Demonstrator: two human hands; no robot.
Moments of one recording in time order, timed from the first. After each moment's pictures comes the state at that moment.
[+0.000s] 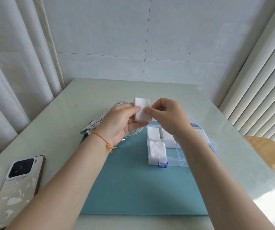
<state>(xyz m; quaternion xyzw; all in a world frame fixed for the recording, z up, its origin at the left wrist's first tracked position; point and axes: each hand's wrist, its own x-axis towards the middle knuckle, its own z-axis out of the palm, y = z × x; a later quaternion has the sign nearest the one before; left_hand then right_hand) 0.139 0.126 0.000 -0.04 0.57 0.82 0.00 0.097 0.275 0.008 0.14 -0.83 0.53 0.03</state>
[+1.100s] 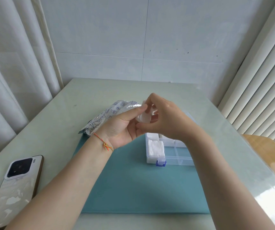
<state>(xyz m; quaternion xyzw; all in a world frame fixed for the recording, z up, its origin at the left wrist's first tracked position) 0.146 0.135 0.001 0.03 0.45 0.88 0.15 0.107 0.284 0.015 0.36 -0.85 0.38 0.06</state>
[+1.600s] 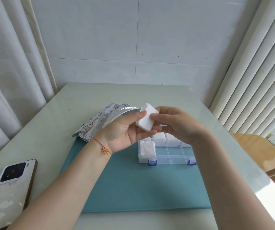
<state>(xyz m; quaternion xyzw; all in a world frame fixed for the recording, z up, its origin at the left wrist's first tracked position) 0.147 0.151 0.000 0.05 0.45 0.87 0.20 0.098 0.335 0.011 0.20 -0.69 0.66 -0.23</state>
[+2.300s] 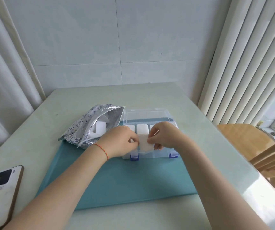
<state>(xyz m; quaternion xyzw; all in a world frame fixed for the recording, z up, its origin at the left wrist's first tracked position) 0.148 0.185 -0.029 0.14 0.98 0.15 0.02 0.113 0.369 -0.029 0.08 -0.91 0.37 -0.14</state>
